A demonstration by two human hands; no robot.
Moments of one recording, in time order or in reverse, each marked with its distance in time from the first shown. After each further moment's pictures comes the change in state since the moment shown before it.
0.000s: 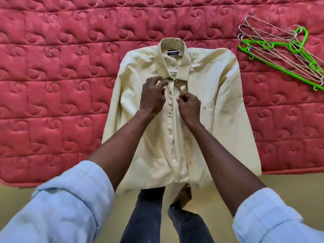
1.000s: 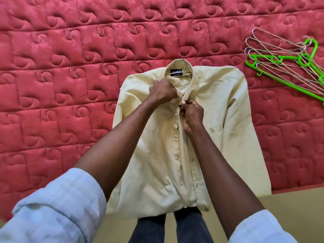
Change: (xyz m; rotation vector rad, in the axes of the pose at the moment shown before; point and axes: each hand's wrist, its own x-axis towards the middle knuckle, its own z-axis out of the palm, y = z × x) left_hand 0.128 0.011 -0.014 -0.180 -0.563 -0.434; right_hand 0.070 -0.039 0.034 0.867 0.055 0.569
